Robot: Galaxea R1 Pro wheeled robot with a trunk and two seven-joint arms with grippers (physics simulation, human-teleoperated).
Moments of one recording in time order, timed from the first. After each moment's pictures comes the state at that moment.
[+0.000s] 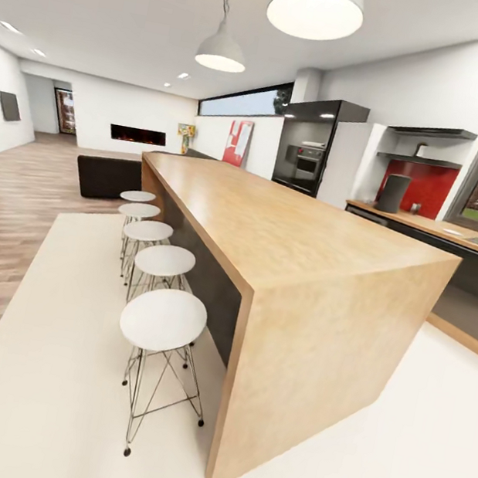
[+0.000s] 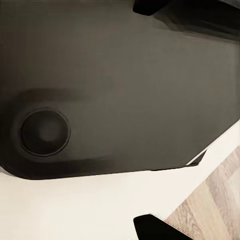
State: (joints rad) left arm 0.00 0.00 0.00 -0.01 0.00 0.00 0.00; right arm -0.02 0.06 0.00 -0.11 0.00 -0.03 0.00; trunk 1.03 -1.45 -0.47
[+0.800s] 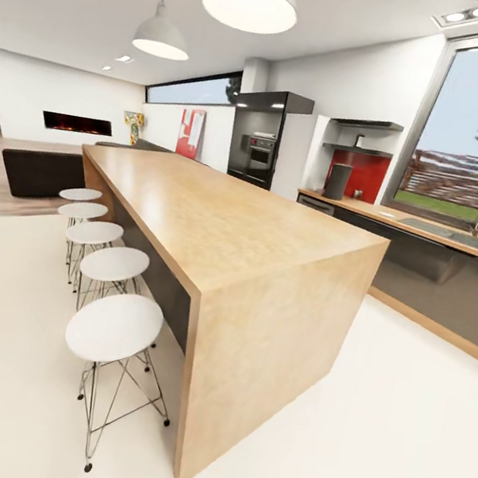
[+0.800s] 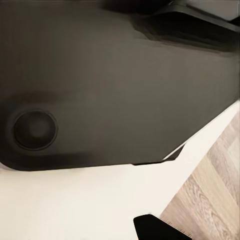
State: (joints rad) left arm 0.00 0.00 0.00 -0.01 0.00 0.00 0.00; right arm -0.02 0.06 0.00 -0.11 0.00 -0.03 0.00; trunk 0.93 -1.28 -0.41
